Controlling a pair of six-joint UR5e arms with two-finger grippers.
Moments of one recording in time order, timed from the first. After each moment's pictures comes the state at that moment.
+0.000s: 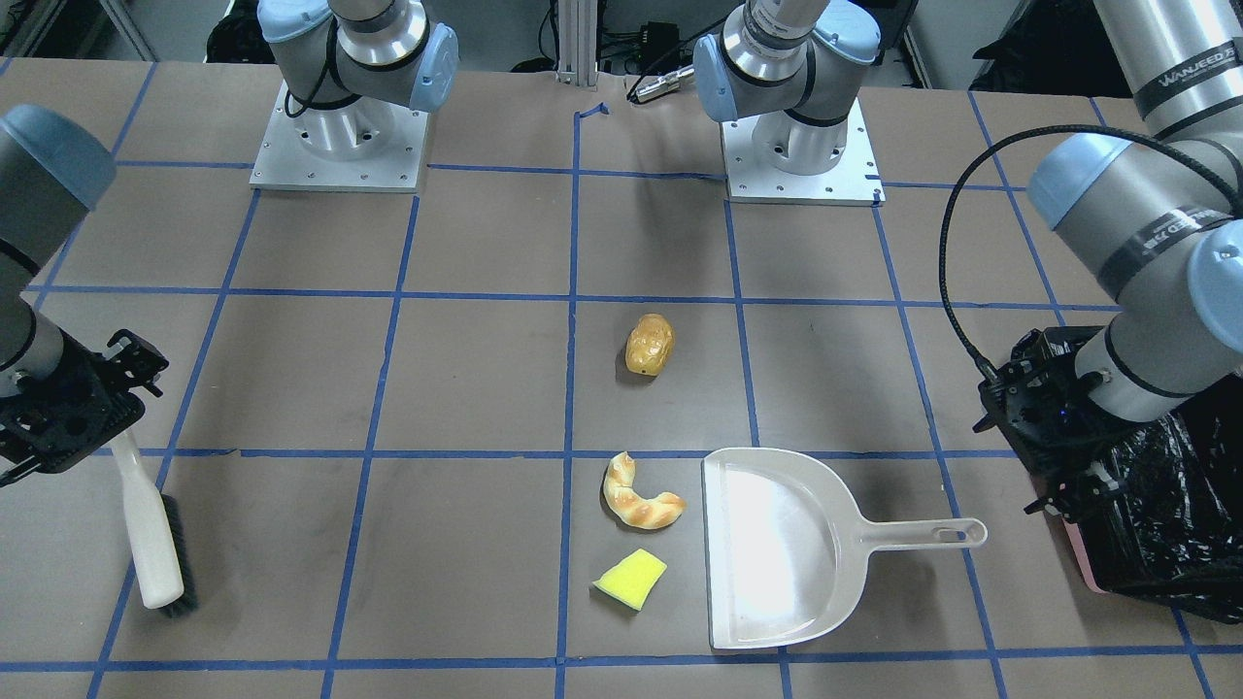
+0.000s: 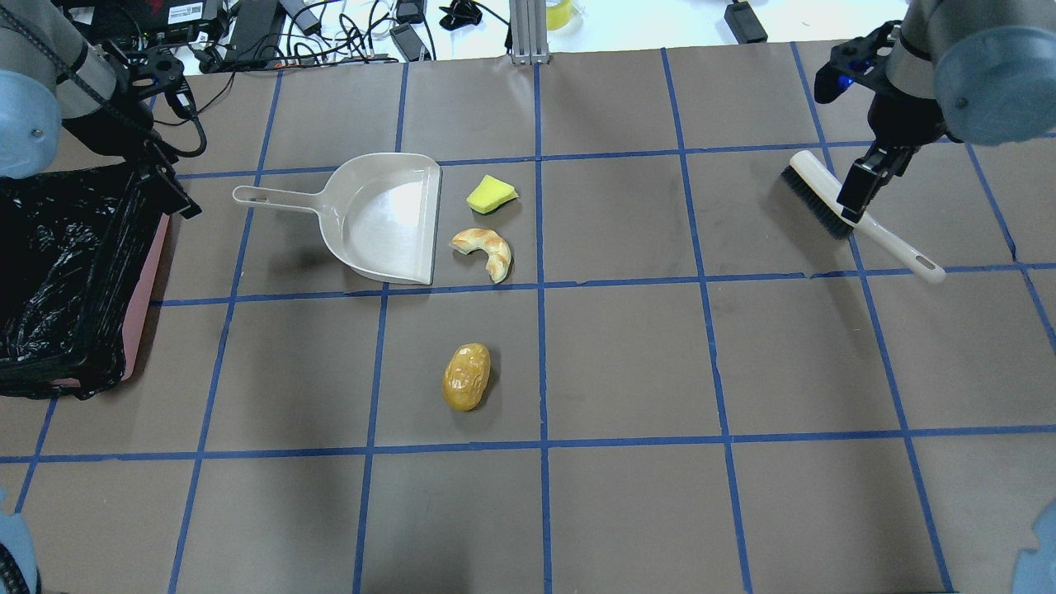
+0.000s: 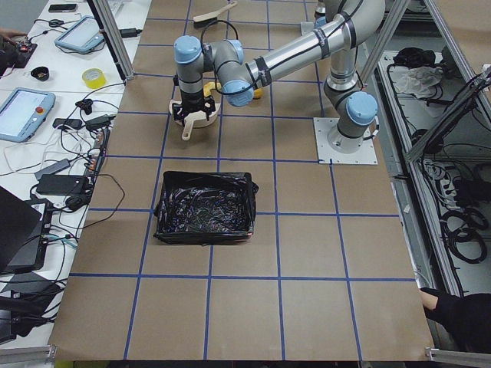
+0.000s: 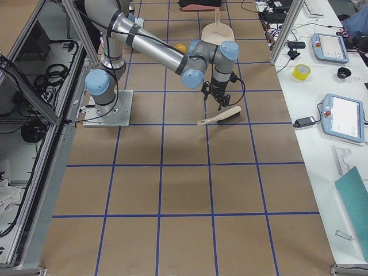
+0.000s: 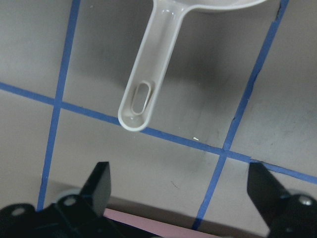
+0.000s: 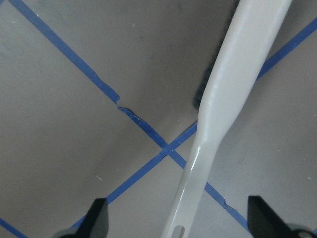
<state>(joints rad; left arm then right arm) -1.26 -1.93 -1.58 -1.16 1.56 1.62 1.24 -1.24 1.71 -1.98 -1.74 -1.15</state>
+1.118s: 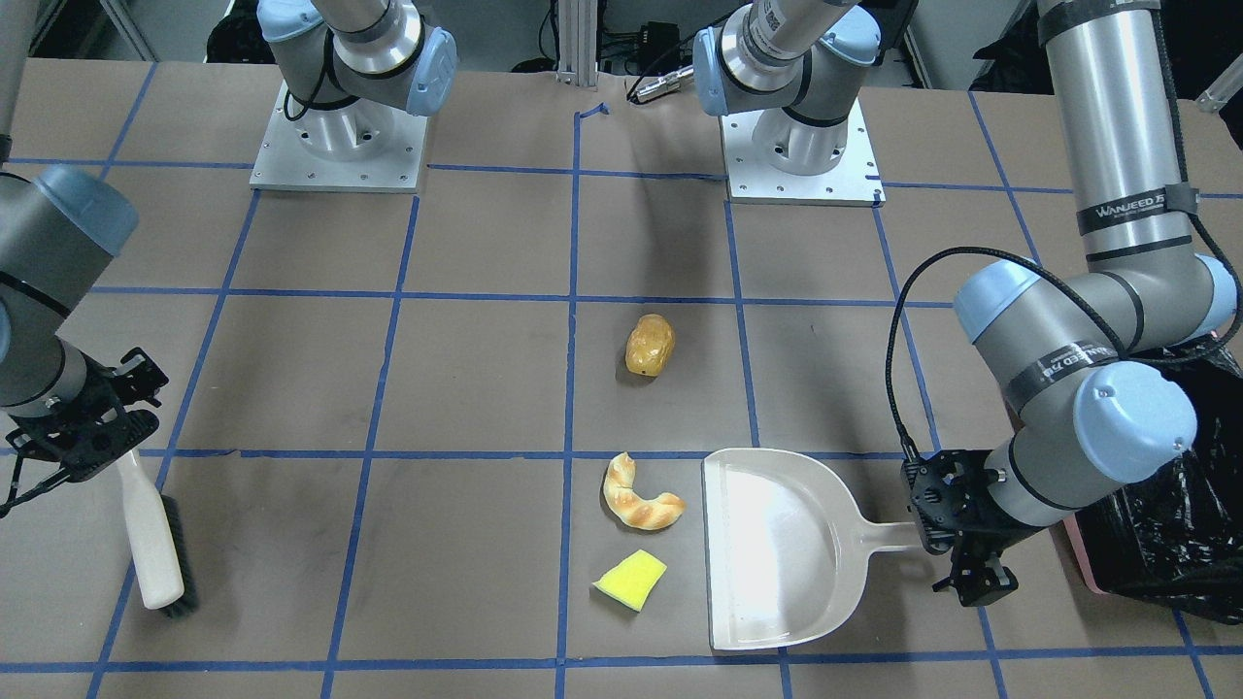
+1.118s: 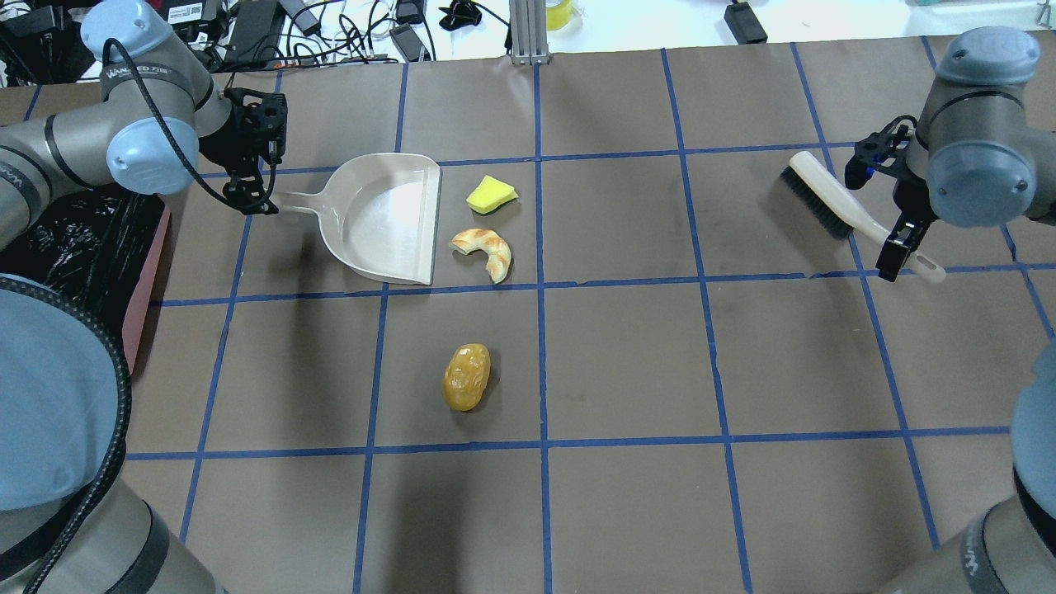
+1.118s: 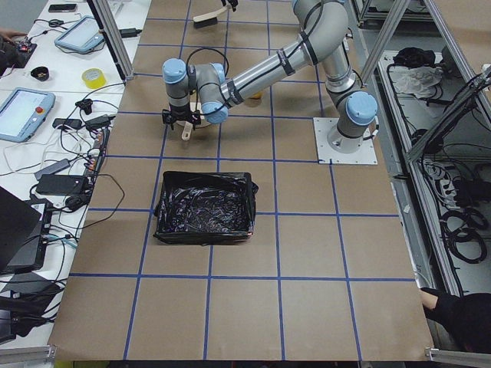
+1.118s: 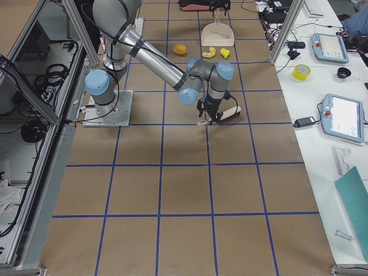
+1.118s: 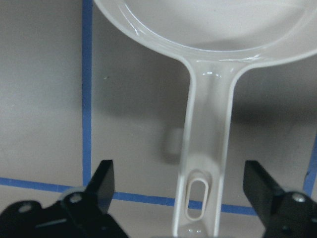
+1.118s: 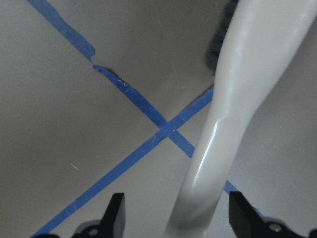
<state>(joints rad) -1.33 -2.11 -1.54 -1.01 1.51 1.75 1.20 -1.19 1.79 -2.08 -1.81 -1.17</state>
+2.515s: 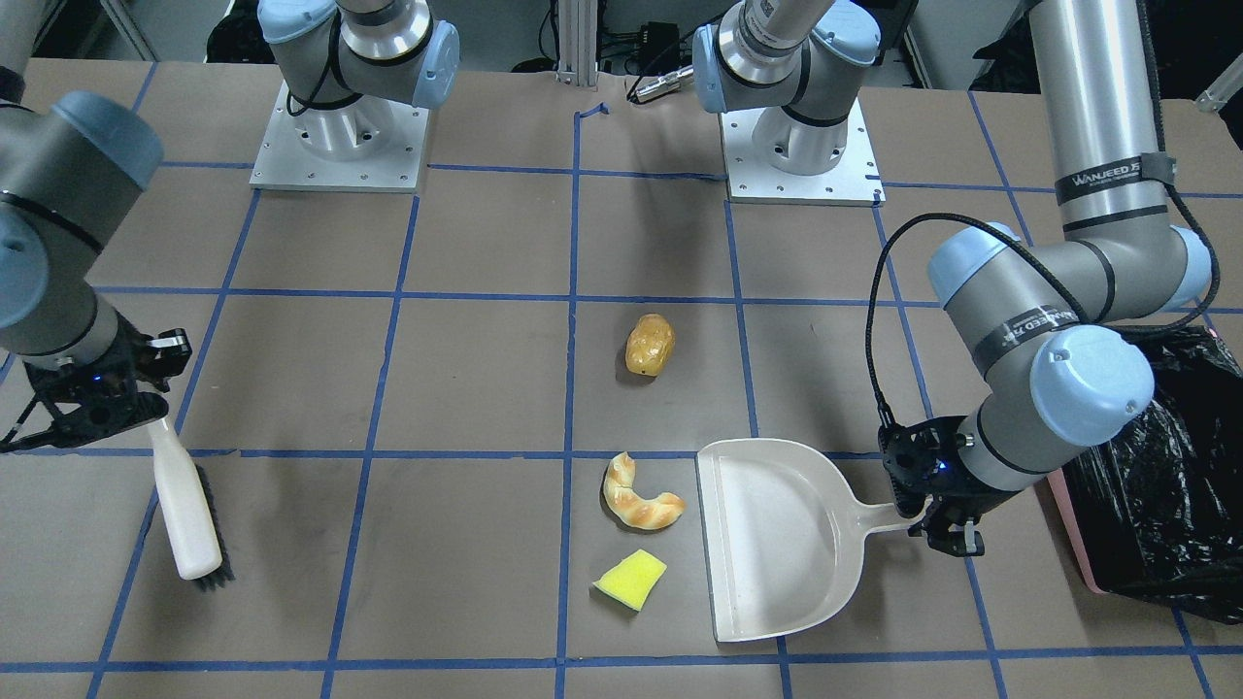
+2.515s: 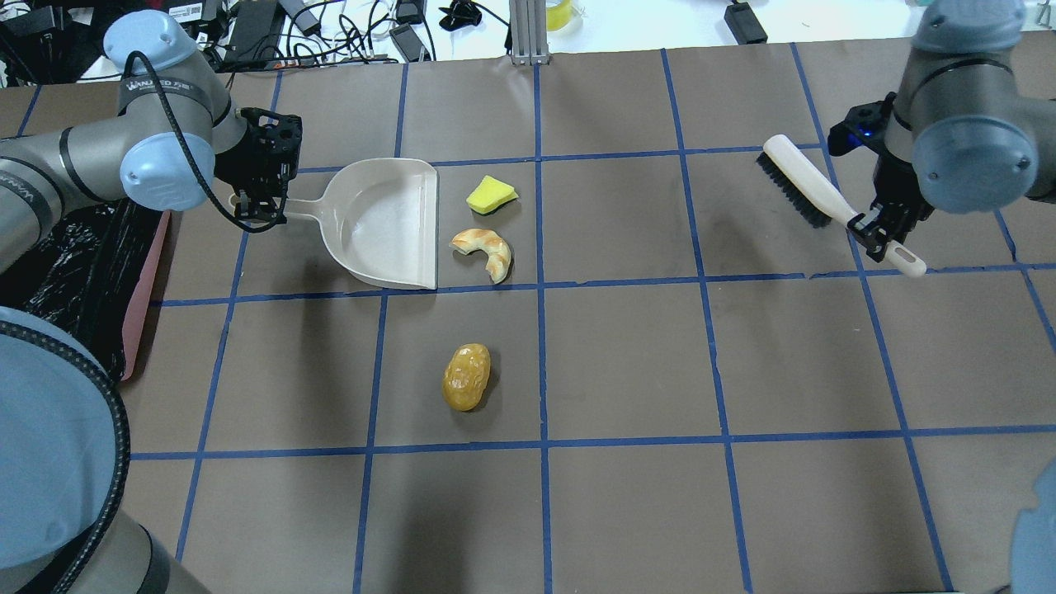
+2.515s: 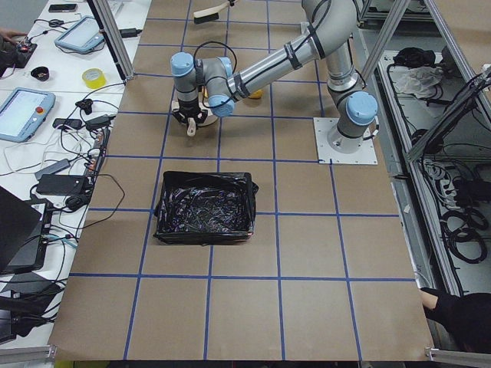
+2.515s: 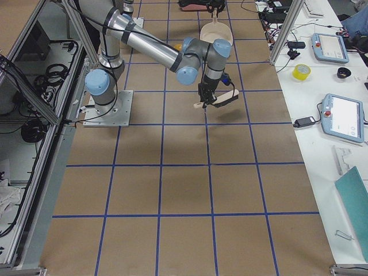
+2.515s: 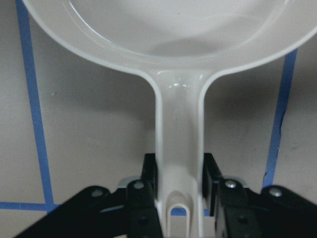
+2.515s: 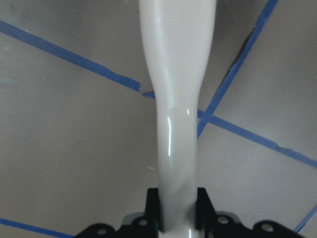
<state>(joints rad) -1.37 -2.04 -1.62 -1.02 1.60 1.75 1.36 -1.33 1.78 -1.88 -1.82 -0.61</state>
